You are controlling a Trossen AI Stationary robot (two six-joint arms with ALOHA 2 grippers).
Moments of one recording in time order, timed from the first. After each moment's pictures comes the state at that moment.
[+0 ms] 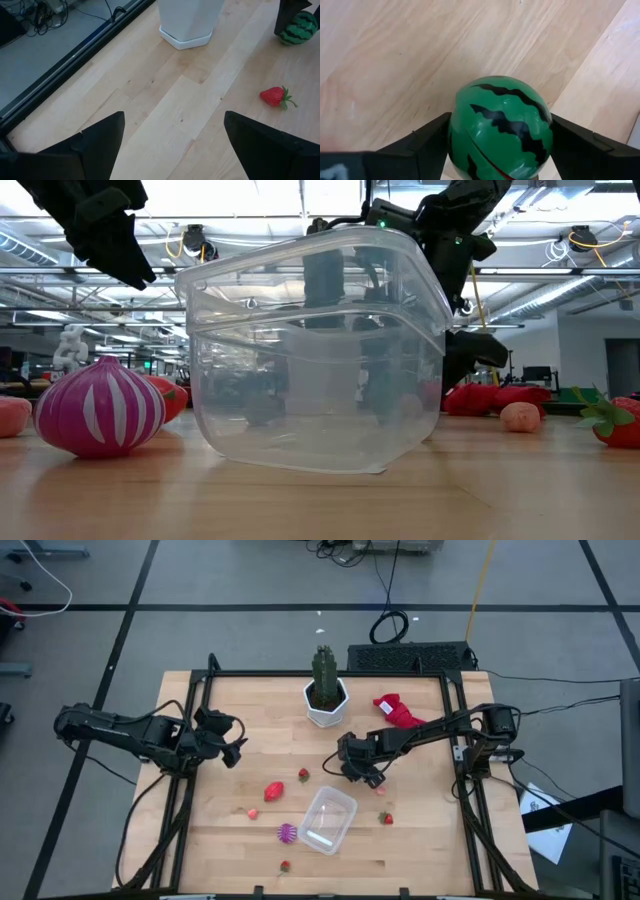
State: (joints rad) left arm -0.18 0.77 0.74 -0.91 -0.63 -0.58; right arm -0.01 1.78 1.03 -0.45 0.06 -0.69
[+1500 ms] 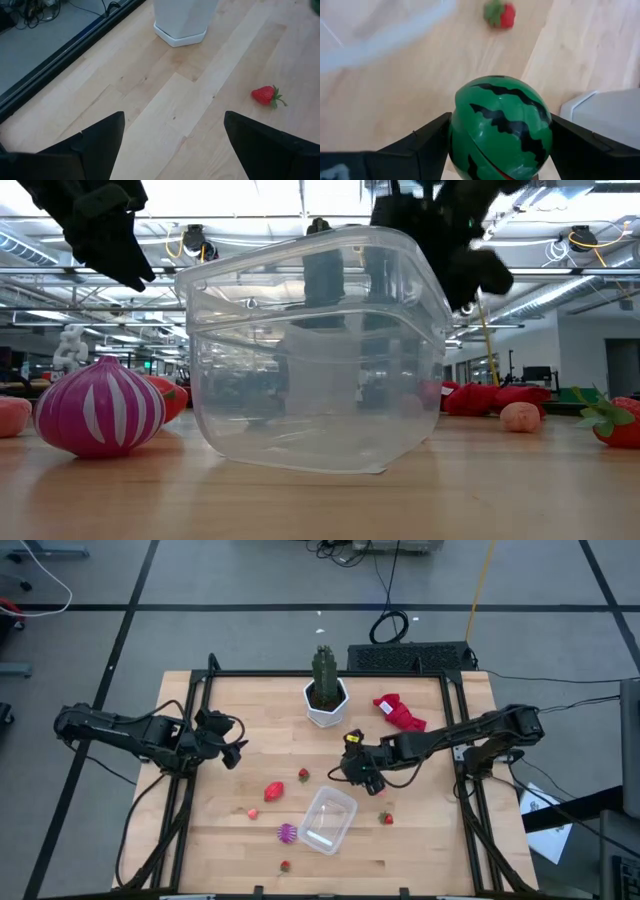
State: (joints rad) left arm -0.18 0.77 0.74 -0.91 -0.59 -0.61; right arm 0.13 1.59 1.10 -0.54 0.21 -0.46
